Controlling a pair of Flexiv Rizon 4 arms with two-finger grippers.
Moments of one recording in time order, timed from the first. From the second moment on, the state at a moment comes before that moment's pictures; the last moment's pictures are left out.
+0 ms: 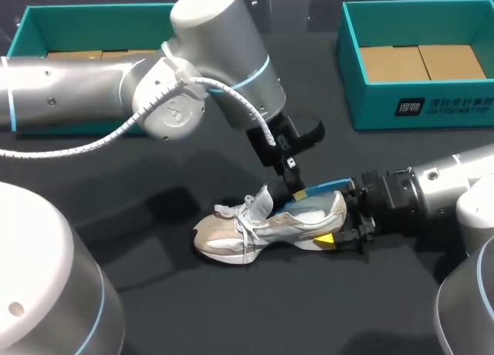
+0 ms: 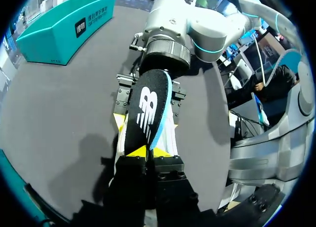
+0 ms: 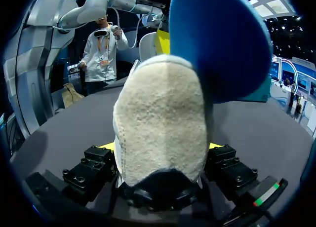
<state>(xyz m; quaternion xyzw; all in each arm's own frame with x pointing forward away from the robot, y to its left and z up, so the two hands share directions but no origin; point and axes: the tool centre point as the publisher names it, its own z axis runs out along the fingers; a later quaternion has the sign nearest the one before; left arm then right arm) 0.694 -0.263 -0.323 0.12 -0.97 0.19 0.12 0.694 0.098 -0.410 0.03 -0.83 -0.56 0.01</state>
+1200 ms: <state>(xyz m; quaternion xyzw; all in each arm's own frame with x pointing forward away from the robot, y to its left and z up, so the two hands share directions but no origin) 0.685 -0.284 -0.322 0.07 -0.97 0.22 -0.10 0.694 0.098 -0.410 0.03 -0.83 -0.56 0.01</state>
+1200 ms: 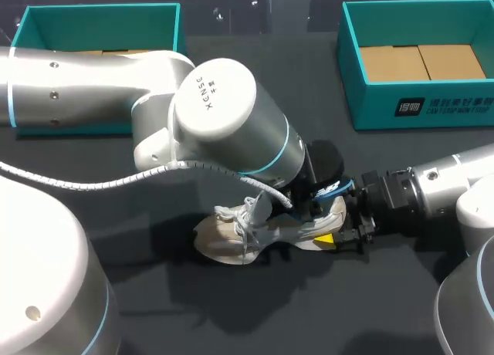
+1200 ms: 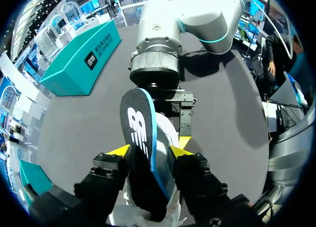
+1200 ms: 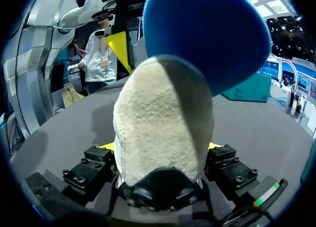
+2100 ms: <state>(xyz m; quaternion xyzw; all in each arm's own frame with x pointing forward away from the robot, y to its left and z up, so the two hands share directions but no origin) 0.702 -0.281 -0.353 0.10 -0.96 0.21 -0.14 0.694 0.098 -0.410 0.03 -0.83 -0.56 0.01</state>
